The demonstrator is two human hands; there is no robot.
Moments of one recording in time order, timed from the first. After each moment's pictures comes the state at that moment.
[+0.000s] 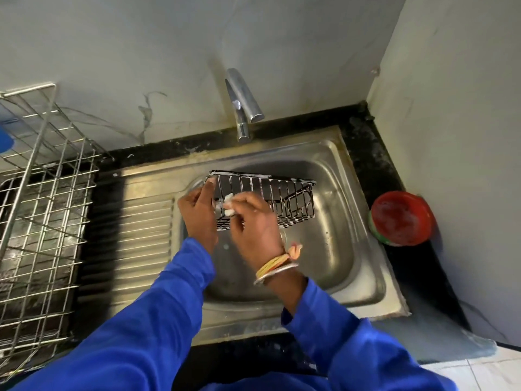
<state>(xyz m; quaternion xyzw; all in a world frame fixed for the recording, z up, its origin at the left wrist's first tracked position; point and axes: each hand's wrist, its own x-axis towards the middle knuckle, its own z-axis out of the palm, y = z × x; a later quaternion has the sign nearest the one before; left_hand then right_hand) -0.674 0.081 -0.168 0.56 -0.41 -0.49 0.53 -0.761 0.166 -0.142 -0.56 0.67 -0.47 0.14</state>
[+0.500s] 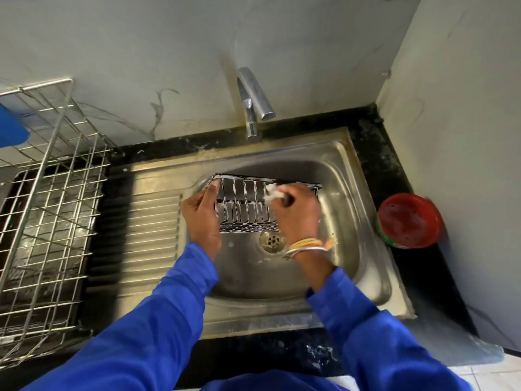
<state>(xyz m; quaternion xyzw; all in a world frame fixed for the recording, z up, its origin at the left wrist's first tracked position) -0.661 0.092 -0.166 0.56 -0.38 -0.50 0.54 -0.809 0.160 -0.152 -0.38 0.76 -0.50 0.18</state>
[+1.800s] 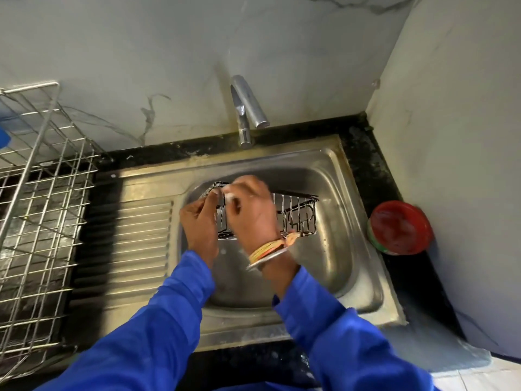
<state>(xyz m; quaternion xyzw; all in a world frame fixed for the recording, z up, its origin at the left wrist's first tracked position) -0.664 0.091 -0.174 0.52 -0.44 -0.50 0.53 -0.762 0.136 -0.130 -0.57 0.70 -0.41 0.11</state>
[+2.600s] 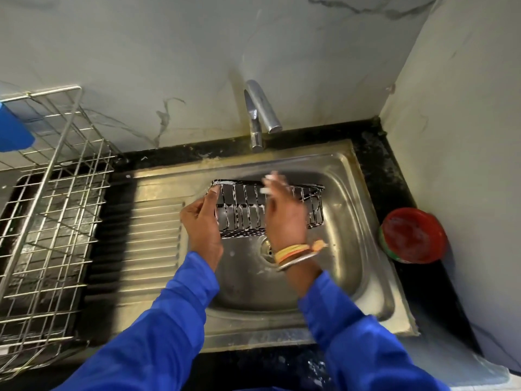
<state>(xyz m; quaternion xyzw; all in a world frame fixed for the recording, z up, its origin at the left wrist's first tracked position) -0.658 0.088 -0.165 0.54 -0.39 -0.49 0.56 -0.791 0.136 -0.150 -0.54 0.75 -0.38 0.07</state>
